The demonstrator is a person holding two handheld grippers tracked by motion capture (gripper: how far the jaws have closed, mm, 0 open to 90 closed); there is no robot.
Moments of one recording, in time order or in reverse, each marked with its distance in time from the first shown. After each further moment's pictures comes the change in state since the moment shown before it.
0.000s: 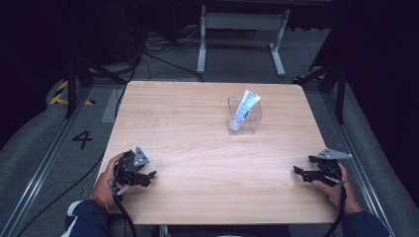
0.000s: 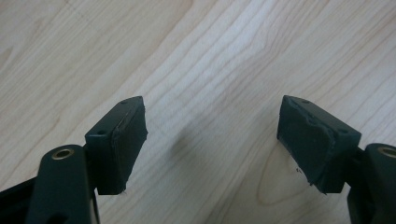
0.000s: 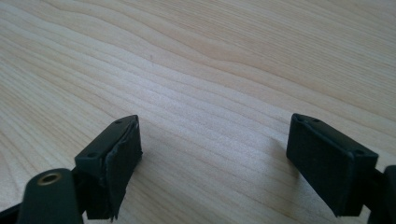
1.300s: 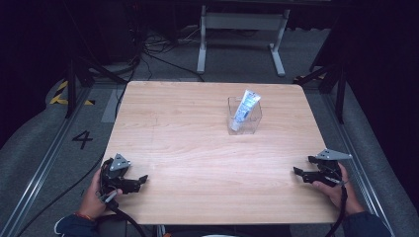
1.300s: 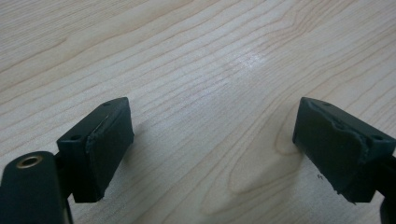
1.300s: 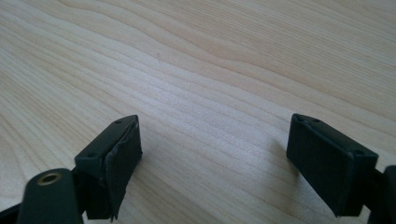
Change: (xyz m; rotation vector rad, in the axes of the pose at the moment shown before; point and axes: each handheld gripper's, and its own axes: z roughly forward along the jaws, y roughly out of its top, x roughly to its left) left arm 0.014 -0.046 -0.001 -0.143 -0.044 -0.252; right arm 0.001 -0.001 -0.001 -0.002 0.019 -0.018
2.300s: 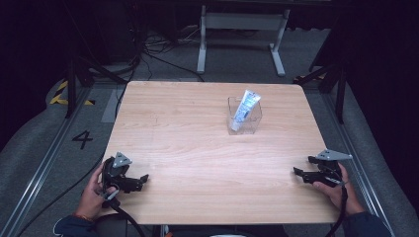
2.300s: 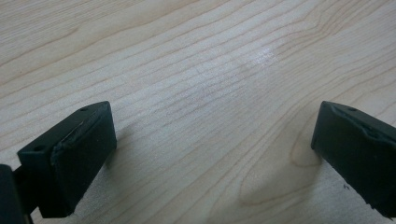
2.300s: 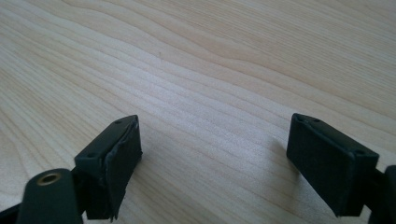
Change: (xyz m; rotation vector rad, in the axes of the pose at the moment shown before) left arm -0.001 0.004 0.005 0.033 0.036 -0.050; right arm 0.000 0.000 0.000 0.003 0.004 0.001
